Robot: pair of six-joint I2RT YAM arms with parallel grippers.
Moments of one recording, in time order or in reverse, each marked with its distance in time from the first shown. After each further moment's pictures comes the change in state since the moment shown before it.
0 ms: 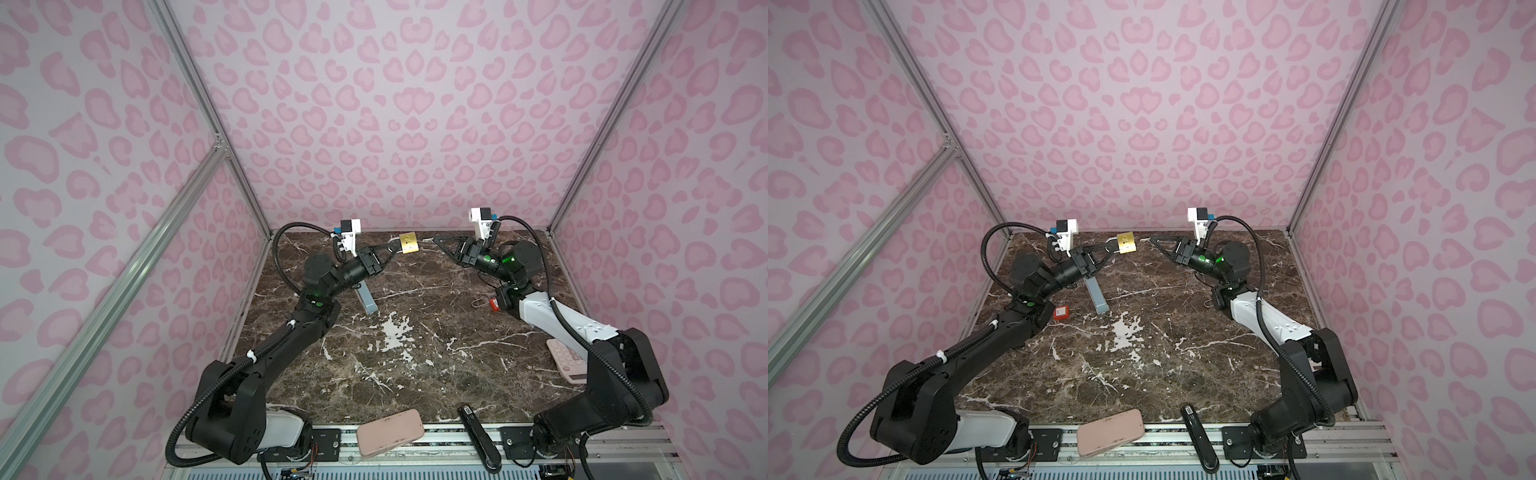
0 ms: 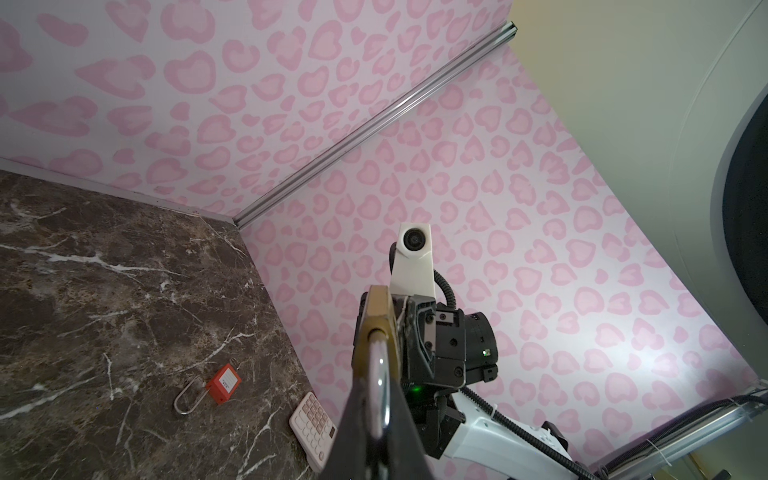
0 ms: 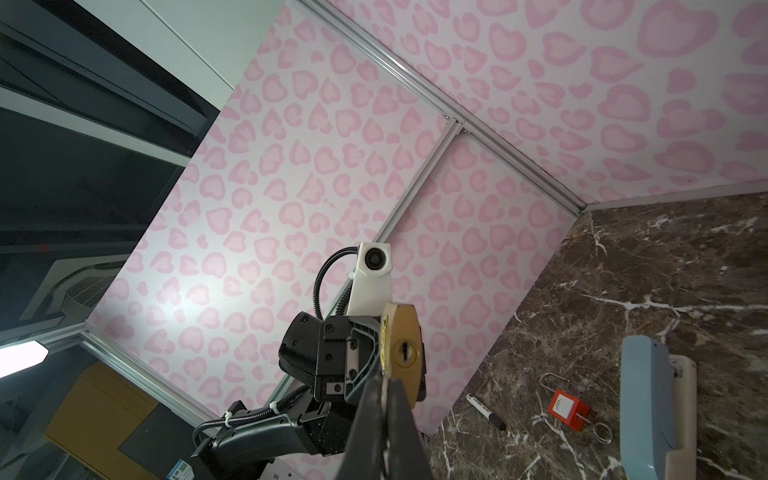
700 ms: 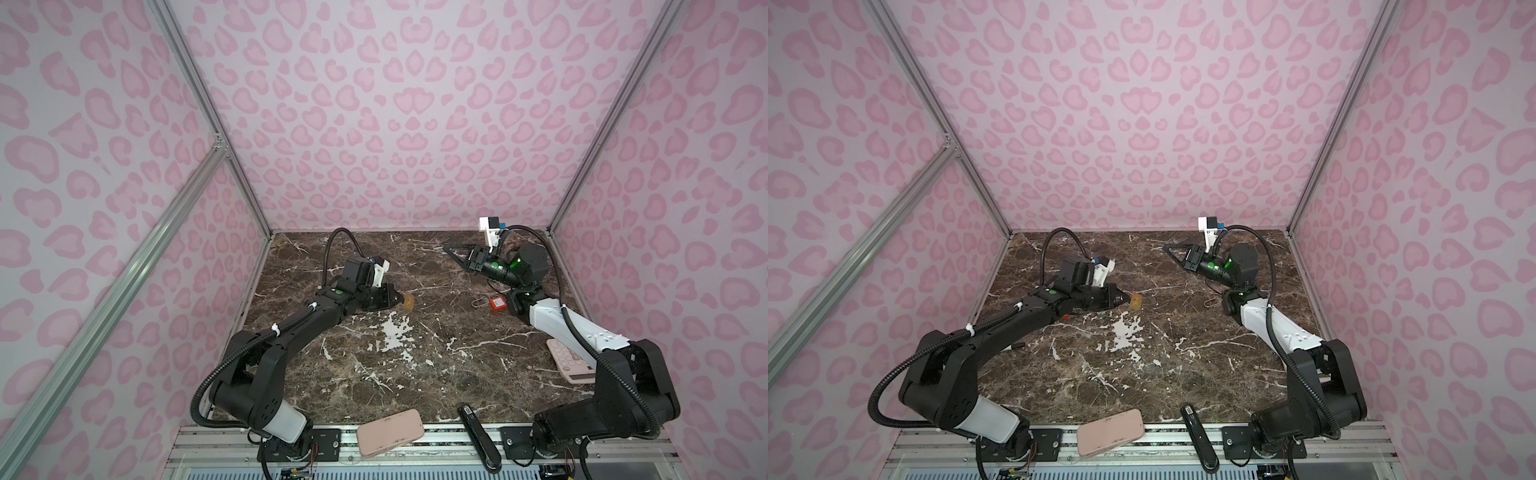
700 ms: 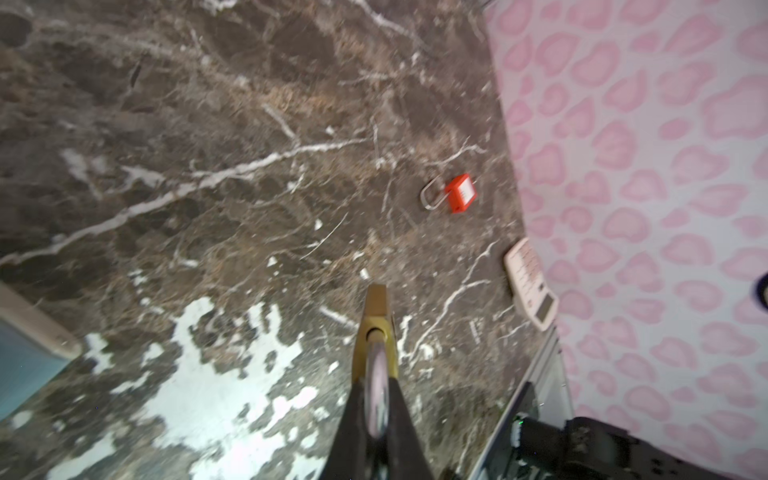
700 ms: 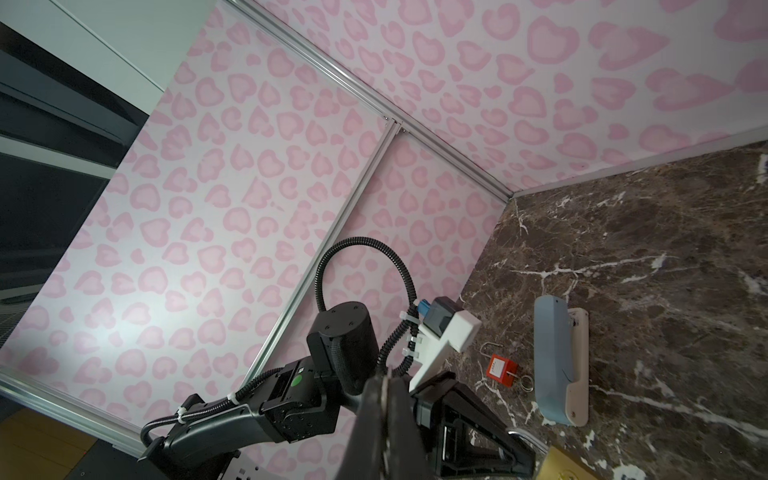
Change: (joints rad) left arm -0.081 0.196 0.155 -1.004 -0.161 0.669; right arm -0.063 -0.065 -0.073 -0.200 0.001 -0.134
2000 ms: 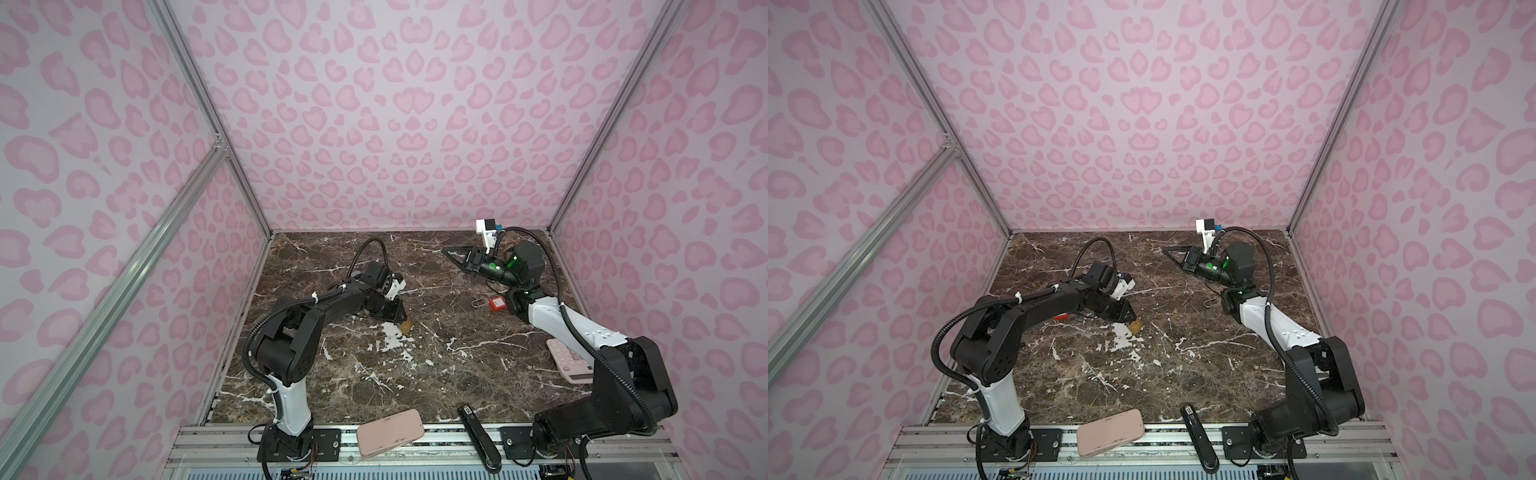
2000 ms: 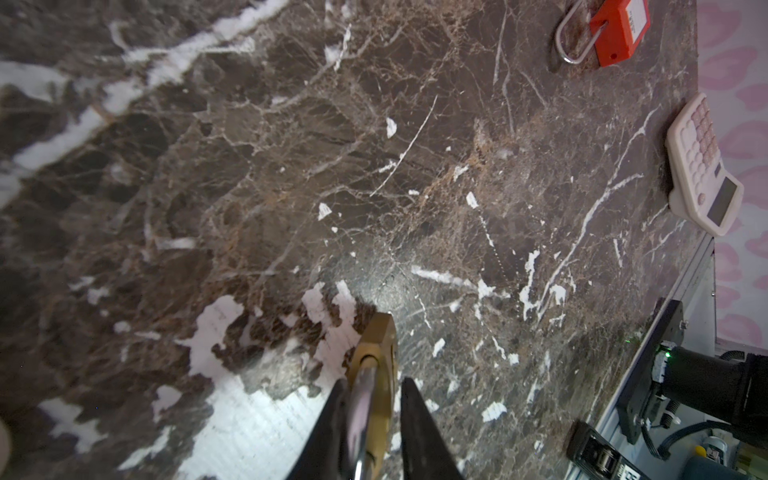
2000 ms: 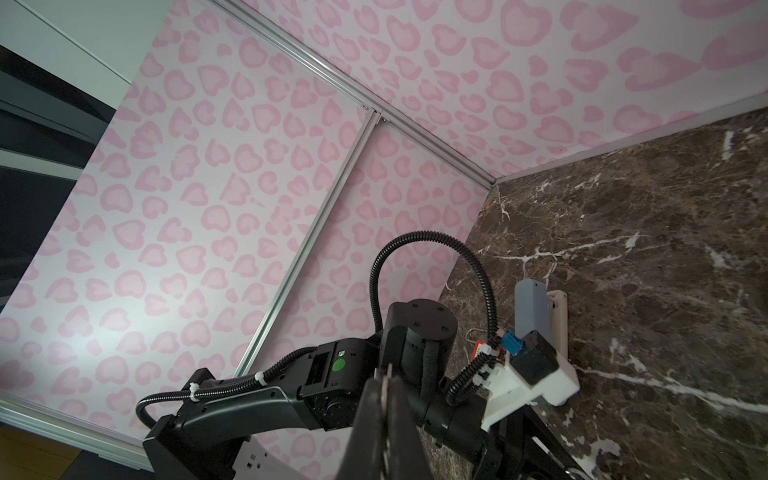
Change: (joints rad) left arm -0.042 0.315 0.171 -0.185 -0.017 0.297; right arm -0.002 0.018 0.013 -0.068 -0.008 -0.034
